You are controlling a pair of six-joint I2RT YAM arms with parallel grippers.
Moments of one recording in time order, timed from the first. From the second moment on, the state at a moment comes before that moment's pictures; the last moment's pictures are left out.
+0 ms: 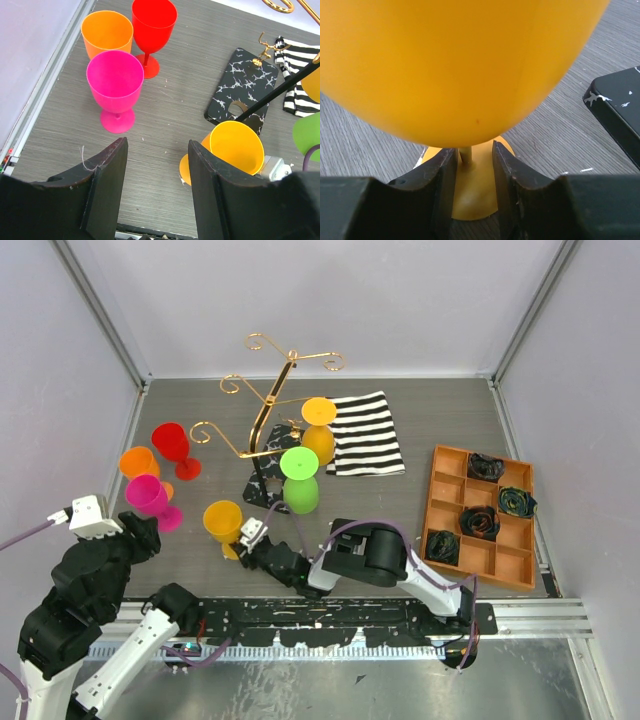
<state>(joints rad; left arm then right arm) -0.55 0.23 0.99 -1.08 -0.64 -0.40 1.32 2.30 0.98 1.27 0.38 0.06</state>
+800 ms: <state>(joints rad) -0.55 0.23 0.99 -1.08 -0.64 -0.40 1.32 2.36 1.06 1.31 0.39 0.03</state>
